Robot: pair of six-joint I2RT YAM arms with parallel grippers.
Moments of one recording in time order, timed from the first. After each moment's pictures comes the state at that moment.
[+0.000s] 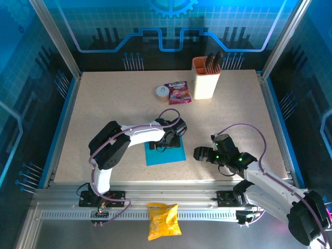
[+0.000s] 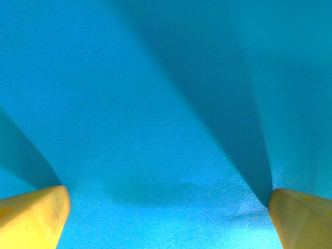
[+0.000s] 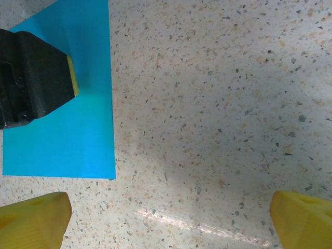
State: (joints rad) left arm -0.82 1.96 1.29 -0.77 -0.21 -1.01; right arm 0.53 0.85 0.37 -0.41 -0.12 0.66
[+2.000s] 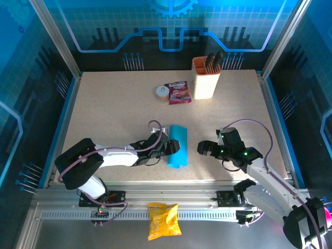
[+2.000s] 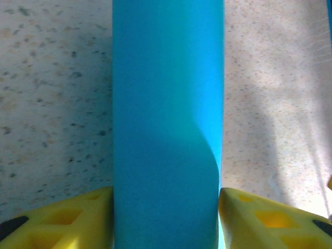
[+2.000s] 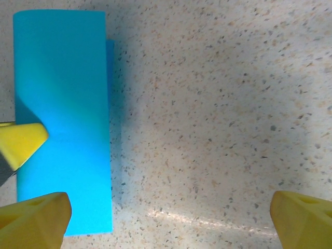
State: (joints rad) left arm -0.87 1.56 0.63 0.23 -0.04 -1.01; right arm 0.41 0.85 0.49 -0.56 -0.21 0.63
